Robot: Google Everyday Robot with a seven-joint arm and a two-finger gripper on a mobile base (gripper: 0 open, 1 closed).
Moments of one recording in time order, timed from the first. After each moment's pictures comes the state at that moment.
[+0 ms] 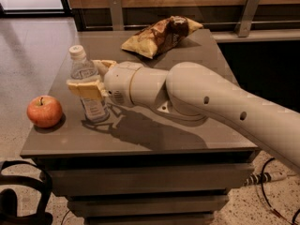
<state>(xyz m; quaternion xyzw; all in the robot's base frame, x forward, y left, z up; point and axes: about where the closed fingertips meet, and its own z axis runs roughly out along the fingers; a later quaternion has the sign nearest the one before) 0.527 0.144 0.926 -0.41 0.63 0.33 0.57</state>
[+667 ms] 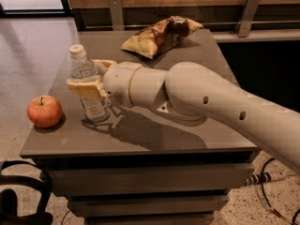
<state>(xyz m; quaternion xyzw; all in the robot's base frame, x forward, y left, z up) 0.527 0.144 0.927 -0.41 0.63 0.33 0.57</state>
